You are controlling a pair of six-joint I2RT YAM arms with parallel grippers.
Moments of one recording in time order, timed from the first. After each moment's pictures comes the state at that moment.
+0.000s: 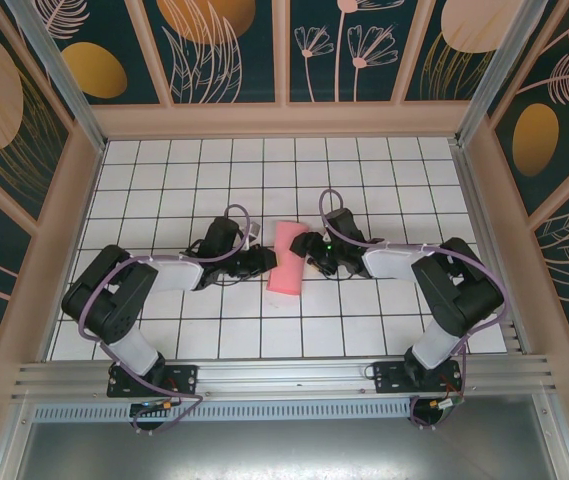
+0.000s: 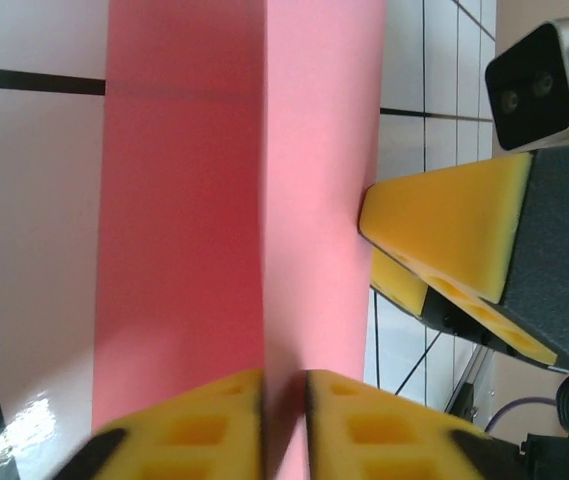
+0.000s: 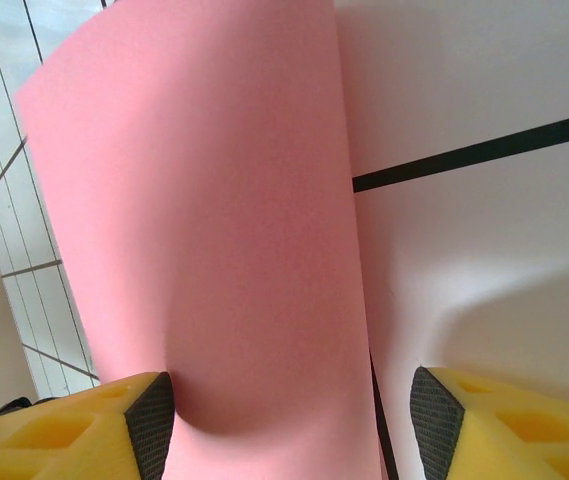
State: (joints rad) left arm -0.56 1.67 0.64 0.32 0.60 -0.90; right arm 0.60 1.65 0.74 0.09 -0.33 1.05
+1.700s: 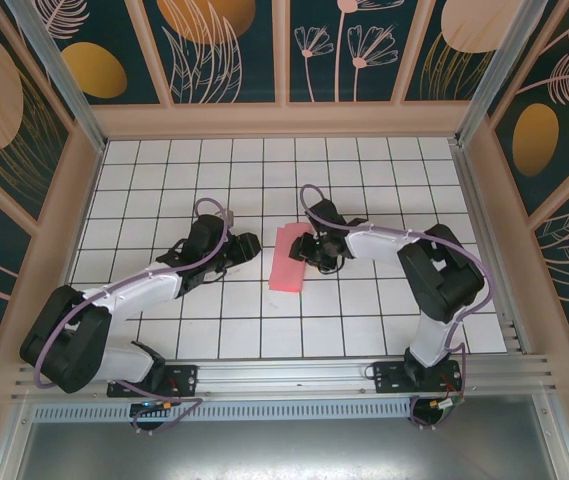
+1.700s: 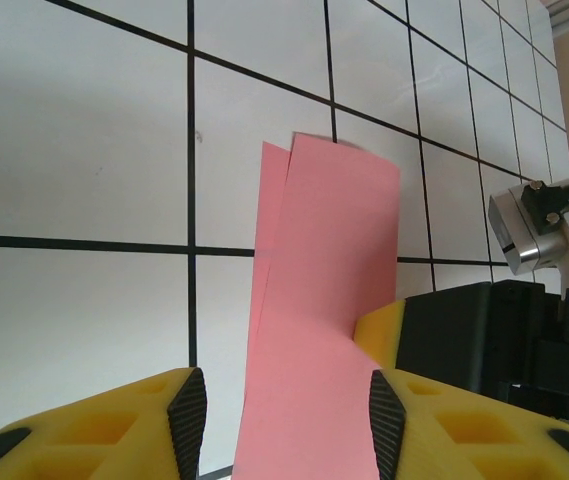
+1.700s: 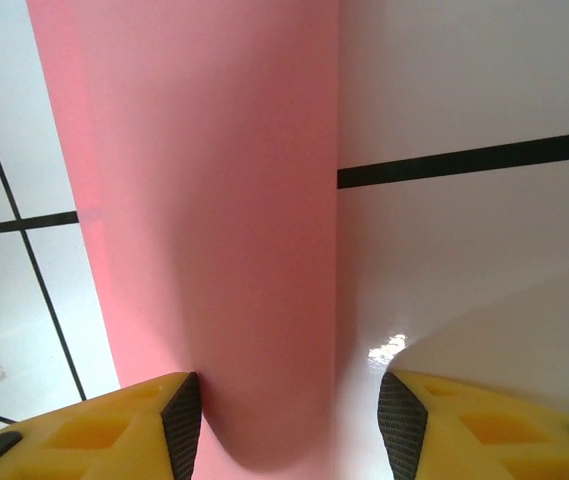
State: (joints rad) left arm -0.56 1.36 0.63 0.06 0.17 -0.84; right arm 0.64 1.79 1.01 -0.34 -0.23 0.86
